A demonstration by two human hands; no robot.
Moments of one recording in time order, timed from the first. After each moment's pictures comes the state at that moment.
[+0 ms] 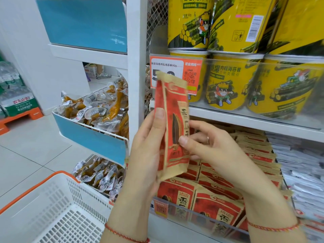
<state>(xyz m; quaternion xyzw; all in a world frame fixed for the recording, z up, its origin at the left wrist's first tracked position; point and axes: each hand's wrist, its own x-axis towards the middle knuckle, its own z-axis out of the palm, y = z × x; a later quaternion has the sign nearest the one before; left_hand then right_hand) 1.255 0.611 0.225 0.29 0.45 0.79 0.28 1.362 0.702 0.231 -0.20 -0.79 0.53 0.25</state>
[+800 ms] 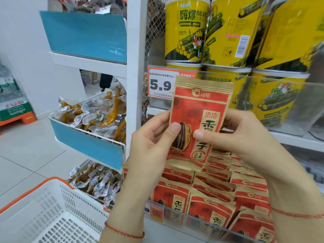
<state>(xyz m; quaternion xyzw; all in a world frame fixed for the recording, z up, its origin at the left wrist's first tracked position) 1.256 0.609 0.232 0.44 0.44 0.76 0.19 1.388 0.708 0.279 -0.16 -0.81 0.46 0.33</state>
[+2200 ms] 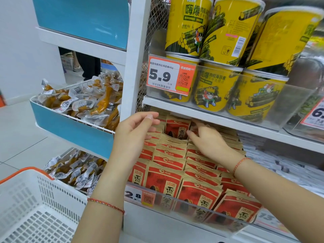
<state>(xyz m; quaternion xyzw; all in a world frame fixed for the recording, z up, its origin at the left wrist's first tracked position) 1.216 0.606 0.210 0.35 0.59 0.70 0.19 1.348 0.782 0.194 -0.40 -0.90 0.07 0.16</state>
